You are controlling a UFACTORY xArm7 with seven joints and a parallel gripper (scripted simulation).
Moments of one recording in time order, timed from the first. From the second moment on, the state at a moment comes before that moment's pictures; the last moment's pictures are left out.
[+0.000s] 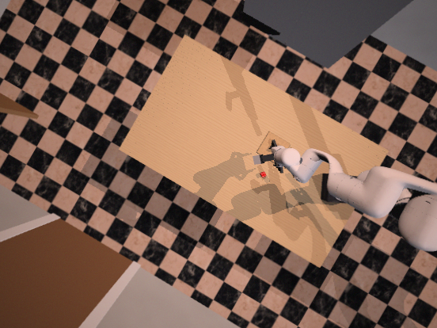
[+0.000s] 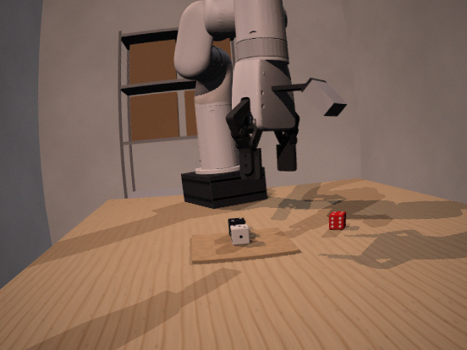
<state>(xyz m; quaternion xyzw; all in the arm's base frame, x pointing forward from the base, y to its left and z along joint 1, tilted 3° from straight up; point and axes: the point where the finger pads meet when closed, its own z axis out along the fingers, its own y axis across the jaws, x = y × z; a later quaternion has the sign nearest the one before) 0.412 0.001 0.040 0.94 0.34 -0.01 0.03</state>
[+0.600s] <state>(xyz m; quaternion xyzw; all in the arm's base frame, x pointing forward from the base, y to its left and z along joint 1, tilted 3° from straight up) 0.410 0.034 0.035 0.81 0.58 -0.02 0.02</state>
